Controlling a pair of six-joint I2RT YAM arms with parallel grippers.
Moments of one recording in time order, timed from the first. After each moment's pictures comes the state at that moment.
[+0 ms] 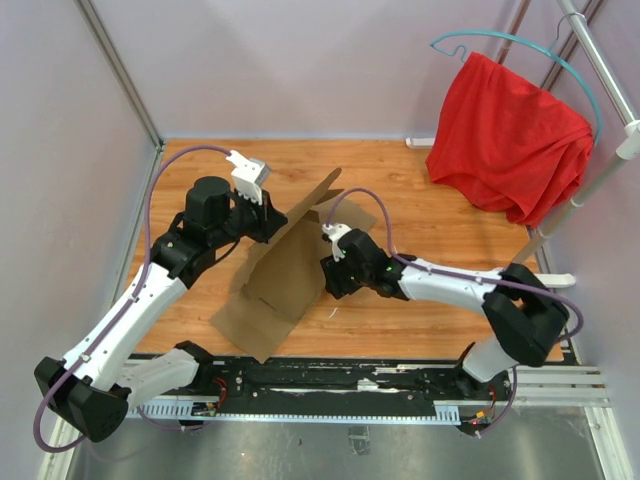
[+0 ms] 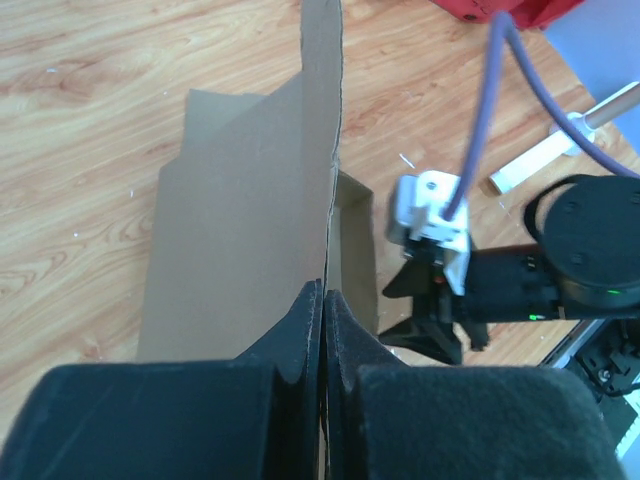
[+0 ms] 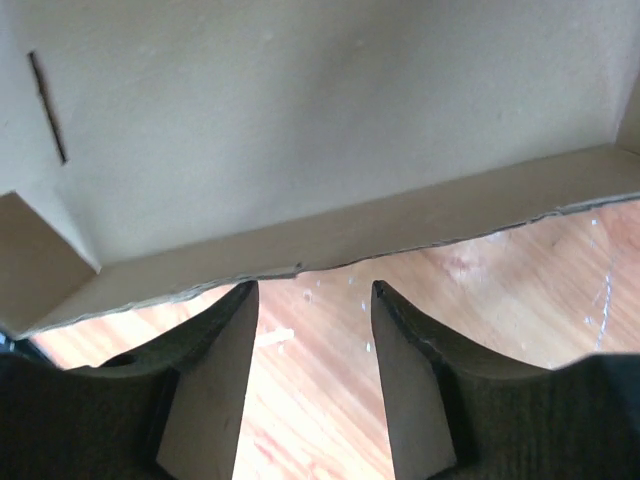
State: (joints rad) left arm -0.49 1.02 1.05 -0.40 0.22 -0.19; right arm 0.89 1.56 0.86 -0.11 -0.01 0.27
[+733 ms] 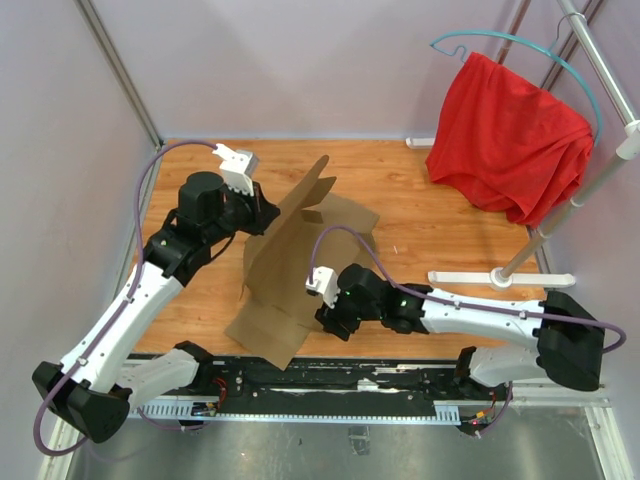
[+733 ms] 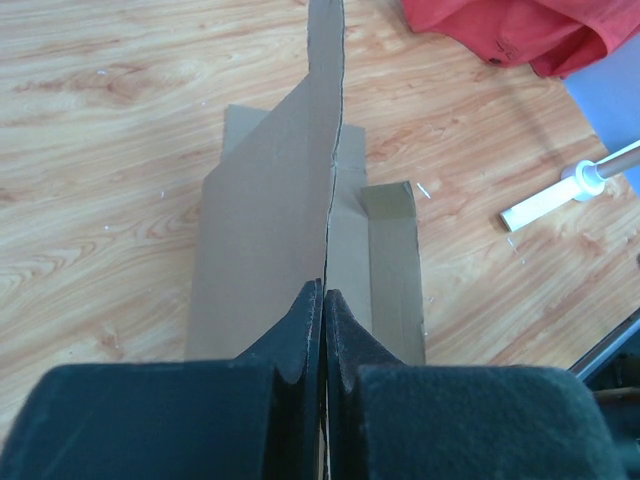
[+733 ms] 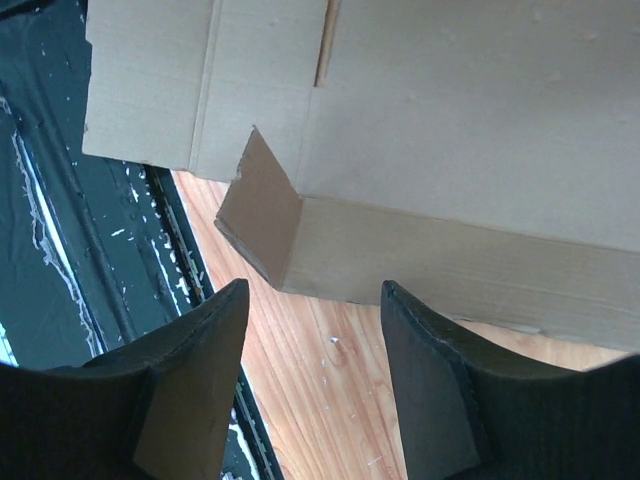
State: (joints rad) left arm -0.47 1.02 1.09 -0.42 0.15 -0.26; right arm 1.14 1.26 0.73 -0.19 -0.10 -0.03
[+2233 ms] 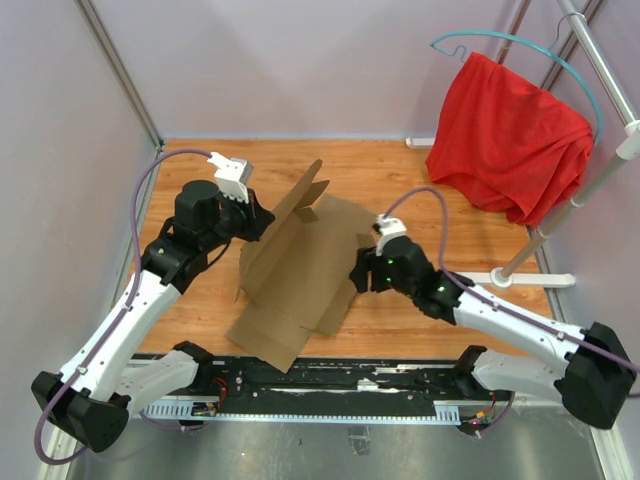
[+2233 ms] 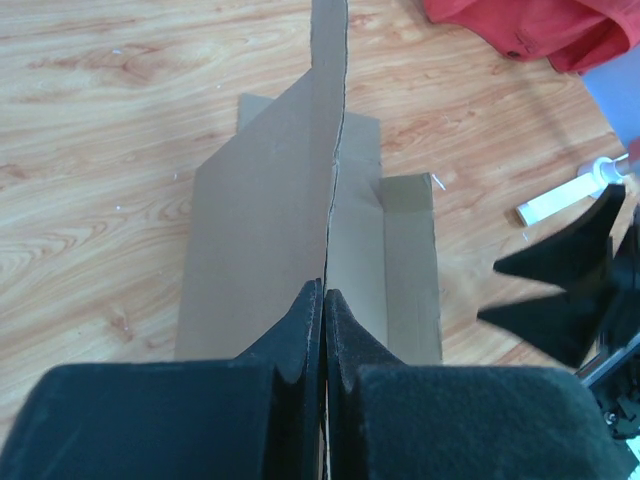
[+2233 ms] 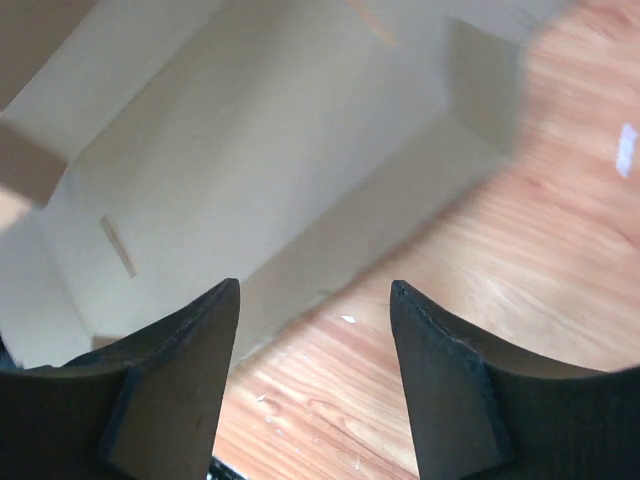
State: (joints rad) left arm -0.44 0.97 1.03 -0.41 0.15 -0.26; right arm 0.94 1.13 0.70 -0.19 0.18 0.40
